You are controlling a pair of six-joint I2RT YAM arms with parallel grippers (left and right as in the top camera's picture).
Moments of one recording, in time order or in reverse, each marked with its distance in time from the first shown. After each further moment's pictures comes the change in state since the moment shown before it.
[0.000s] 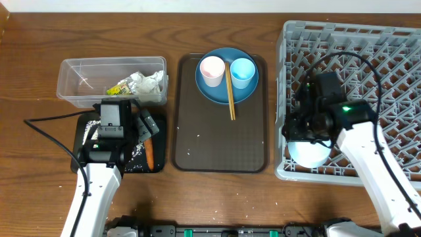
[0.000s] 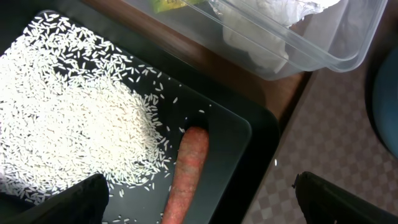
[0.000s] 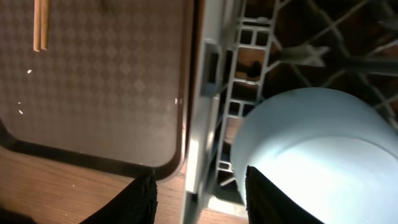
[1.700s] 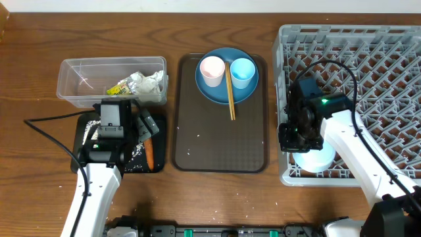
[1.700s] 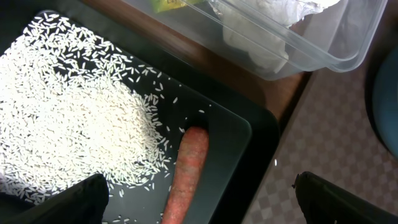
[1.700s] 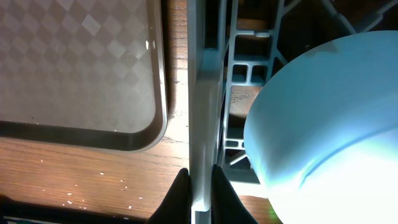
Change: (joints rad) left arm 0.000 0.000 0.000 0.000 0.000 0.000; right arm 0.062 0.126 0.001 -0.137 0.040 0.062
